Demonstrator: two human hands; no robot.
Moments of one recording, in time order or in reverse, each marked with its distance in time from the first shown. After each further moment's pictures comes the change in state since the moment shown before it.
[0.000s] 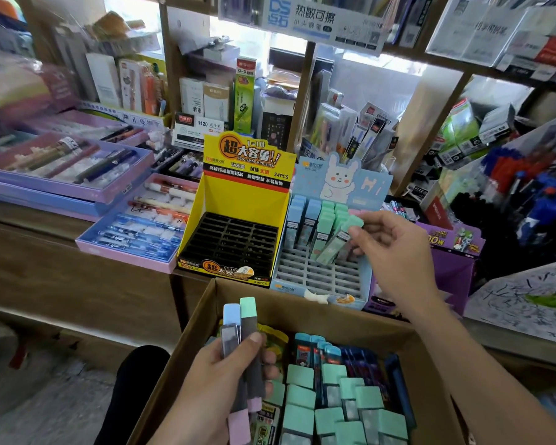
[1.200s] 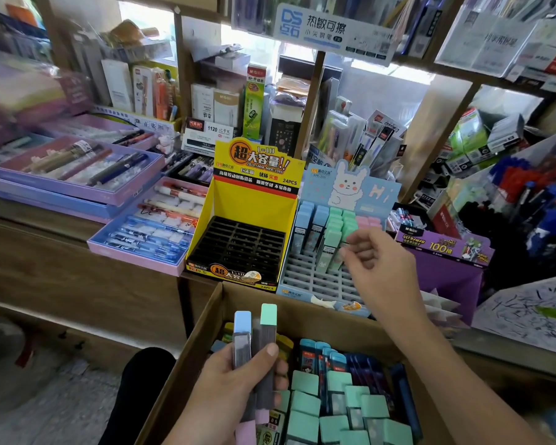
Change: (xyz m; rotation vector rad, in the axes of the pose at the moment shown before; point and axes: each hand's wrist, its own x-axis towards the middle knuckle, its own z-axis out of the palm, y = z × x) left_hand -0.003 -0.001 0.002 0.062 -0.013 0.013; right_hand -0.018 -0.004 0.022 -0.238 -0.018 -0.070
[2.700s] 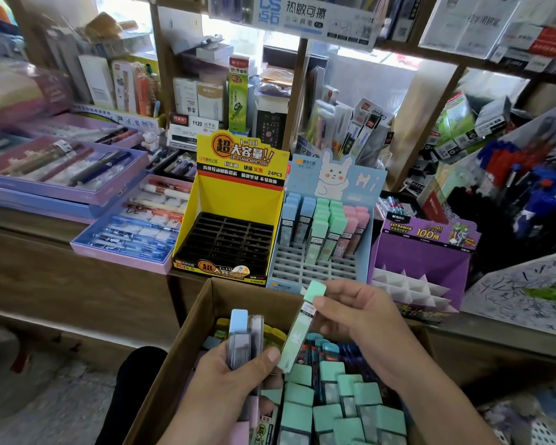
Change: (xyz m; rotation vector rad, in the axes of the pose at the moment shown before) left_hand 0.001 -0.008 0.002 0.226 0.015 0.014; right_hand -0.061 0.005 -0.004 0.667 -0.378 0.523
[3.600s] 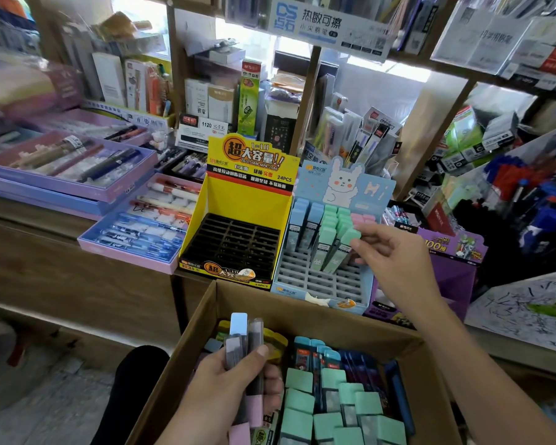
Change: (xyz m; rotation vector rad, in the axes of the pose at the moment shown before) left_hand 0.005 -0.004 -0.009 -0.292 -0.058 -0.095; right_hand 0.066 -0.040 -0.041 -0.474 0.292 -0.459
